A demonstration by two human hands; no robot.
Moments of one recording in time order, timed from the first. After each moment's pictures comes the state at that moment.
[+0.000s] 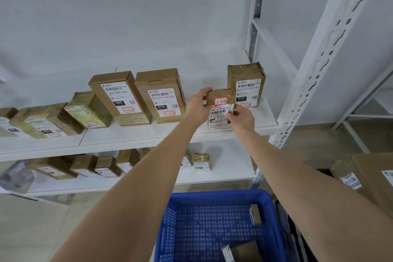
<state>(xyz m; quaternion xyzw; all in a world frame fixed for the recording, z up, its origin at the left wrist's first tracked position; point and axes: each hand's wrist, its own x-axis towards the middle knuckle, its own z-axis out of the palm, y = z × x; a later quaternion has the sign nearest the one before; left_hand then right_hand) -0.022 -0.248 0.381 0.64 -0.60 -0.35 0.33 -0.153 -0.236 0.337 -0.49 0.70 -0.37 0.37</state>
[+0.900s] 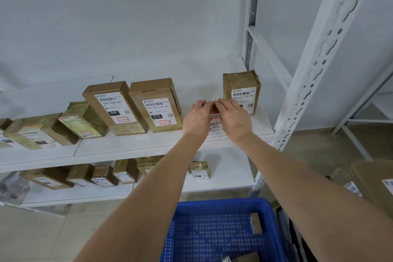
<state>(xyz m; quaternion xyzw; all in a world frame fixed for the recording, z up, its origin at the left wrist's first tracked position) -0.036 -0.245 0.372 0.64 -0.75 -0.05 0.17 -0.162 -0.249 0.354 -0.79 0.57 -0.25 0.01</state>
